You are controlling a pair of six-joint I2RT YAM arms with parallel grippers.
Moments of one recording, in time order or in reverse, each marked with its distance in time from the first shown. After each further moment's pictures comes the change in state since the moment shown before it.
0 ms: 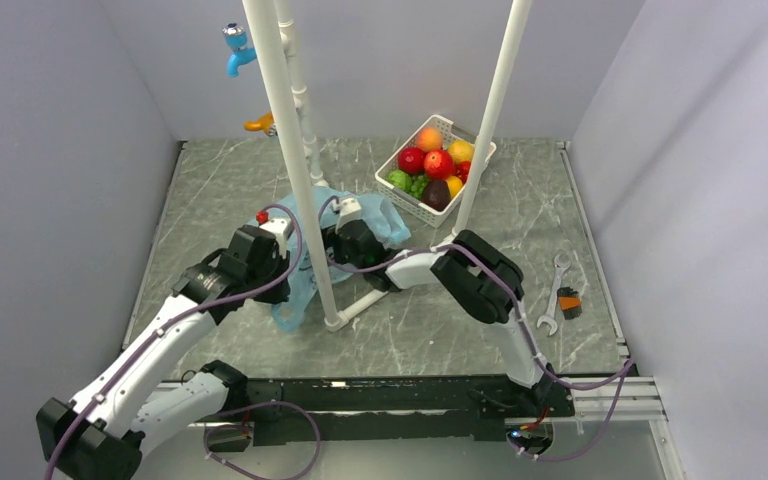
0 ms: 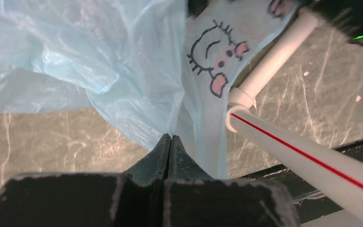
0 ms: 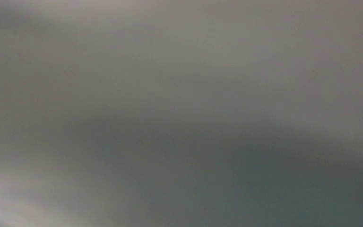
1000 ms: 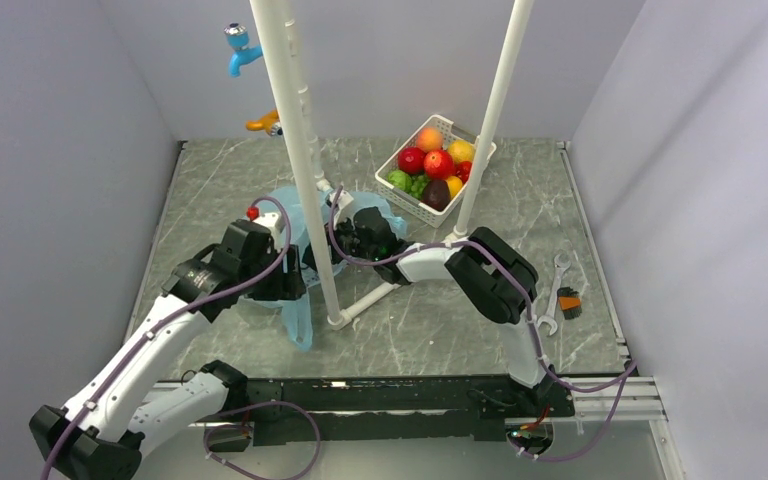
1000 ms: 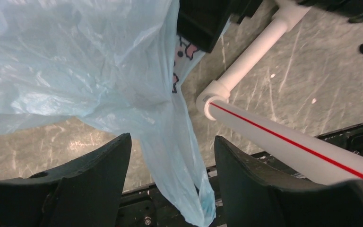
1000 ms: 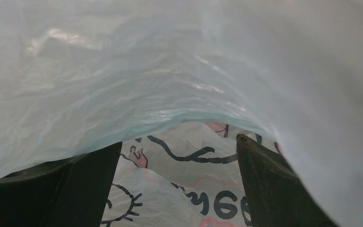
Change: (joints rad) left arm 0.001 0.020 0.090 -0.111 0.020 -0.148; right arm -0.074 -0.103 -0.059 0.106 -0.503 0.041
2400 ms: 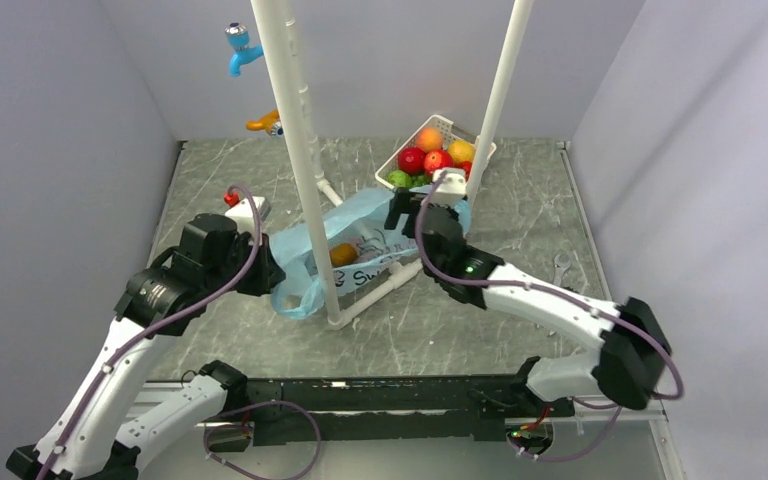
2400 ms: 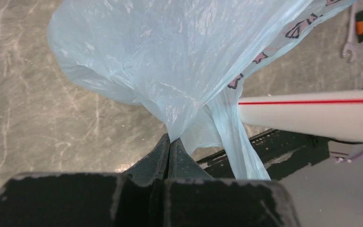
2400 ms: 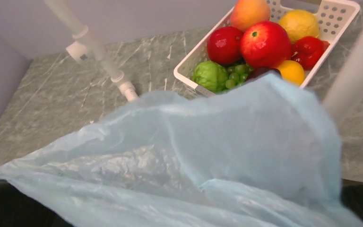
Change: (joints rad) left arm 0.017 -0.081 0.235 -0.114 0.055 0.092; right arm 0.028 -0.708 -0.225 -0.468 1.042 0.085
